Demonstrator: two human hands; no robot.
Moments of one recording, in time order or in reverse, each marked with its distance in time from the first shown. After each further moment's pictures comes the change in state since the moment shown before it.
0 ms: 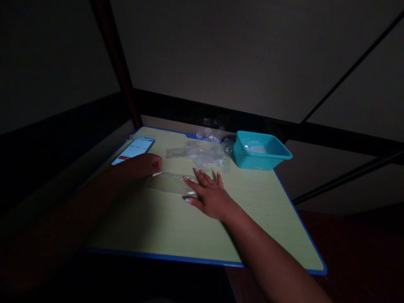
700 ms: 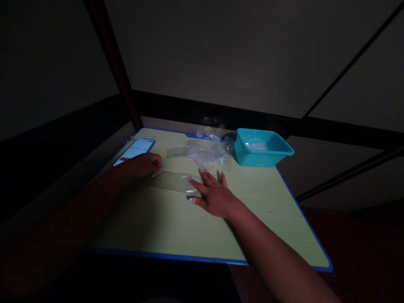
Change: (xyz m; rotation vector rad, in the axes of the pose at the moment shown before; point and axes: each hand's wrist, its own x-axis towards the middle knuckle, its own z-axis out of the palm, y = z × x) left_hand 0.012 -0.015 0.008 0.011 0.065 0.025; right_hand -0.003 0.004 -0.001 0.019 -0.071 0.050
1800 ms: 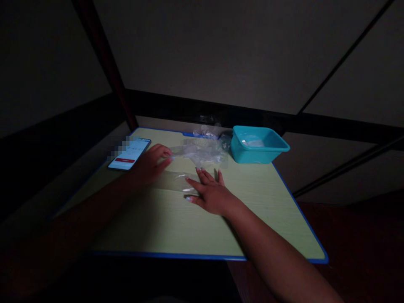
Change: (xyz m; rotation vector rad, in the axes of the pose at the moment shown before) left_hand -0.011 0.035 0.019 -0.161 0.463 0.341; right_hand 0.000 -0.001 -0.001 0.005 -0.004 -0.004
